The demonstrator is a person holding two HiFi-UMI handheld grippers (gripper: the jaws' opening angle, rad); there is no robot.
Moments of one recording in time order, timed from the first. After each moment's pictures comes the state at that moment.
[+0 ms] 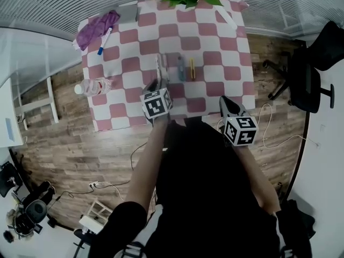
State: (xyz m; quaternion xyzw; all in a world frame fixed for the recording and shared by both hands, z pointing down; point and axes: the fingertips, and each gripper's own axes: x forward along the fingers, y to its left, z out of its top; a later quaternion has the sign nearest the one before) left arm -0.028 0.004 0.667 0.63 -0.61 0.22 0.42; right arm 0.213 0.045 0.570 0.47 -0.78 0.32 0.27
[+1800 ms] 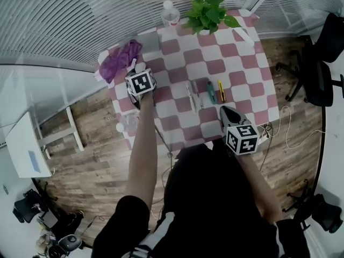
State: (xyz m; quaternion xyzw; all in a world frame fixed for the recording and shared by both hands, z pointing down) left arm -0.235 -0.191 0.643 0.63 -0.63 0.32 0.33; right arm 0.076 0.000 0.561 0.49 -0.76 0.35 0.24
